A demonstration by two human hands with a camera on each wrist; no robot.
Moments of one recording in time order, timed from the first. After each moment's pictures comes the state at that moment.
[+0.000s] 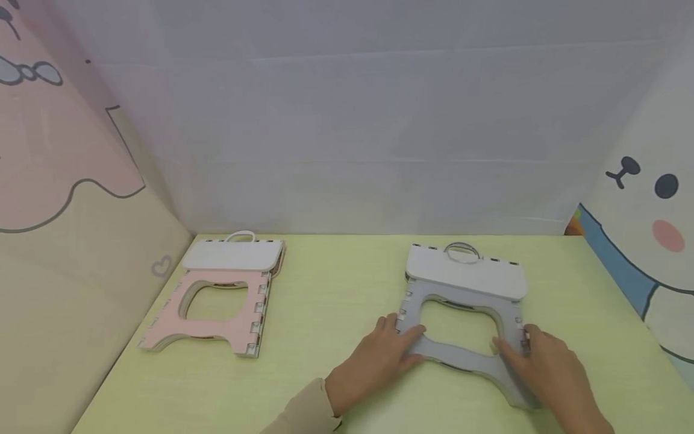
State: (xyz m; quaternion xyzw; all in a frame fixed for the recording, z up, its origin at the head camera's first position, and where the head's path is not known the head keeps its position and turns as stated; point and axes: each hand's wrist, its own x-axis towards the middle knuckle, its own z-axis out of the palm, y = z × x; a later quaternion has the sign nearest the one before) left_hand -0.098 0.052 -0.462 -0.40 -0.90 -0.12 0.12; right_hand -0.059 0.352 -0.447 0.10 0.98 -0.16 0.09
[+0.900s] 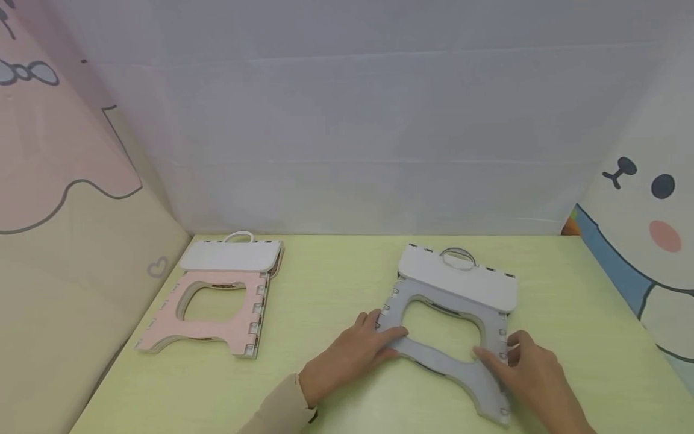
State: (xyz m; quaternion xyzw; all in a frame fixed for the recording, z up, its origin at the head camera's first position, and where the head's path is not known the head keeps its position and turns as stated) left_hand -0.115 0.016 -0.461 -0.42 -0.90 -0.13 0.05; right_hand -0.049 0.332 -0.451 0.14 0.95 -0.25 0.11
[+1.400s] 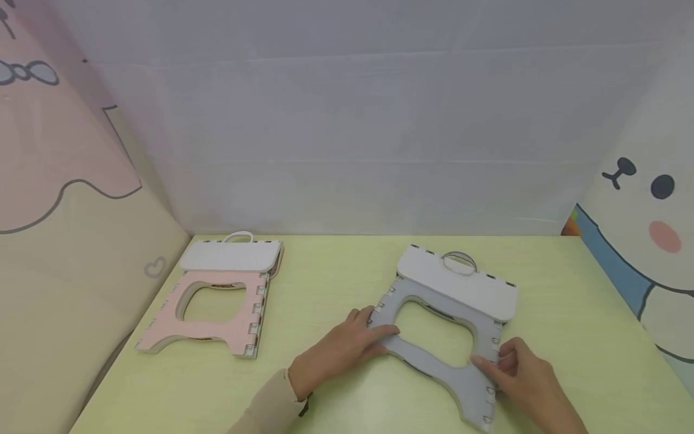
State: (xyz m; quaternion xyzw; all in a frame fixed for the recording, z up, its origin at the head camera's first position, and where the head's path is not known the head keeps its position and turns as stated) left_hand -0.124 -0.003 -0.454 -0.43 -0.89 -0.14 0.01; right_hand -0.042 0.330 -0.461 0.15 0.93 -0.31 0.15
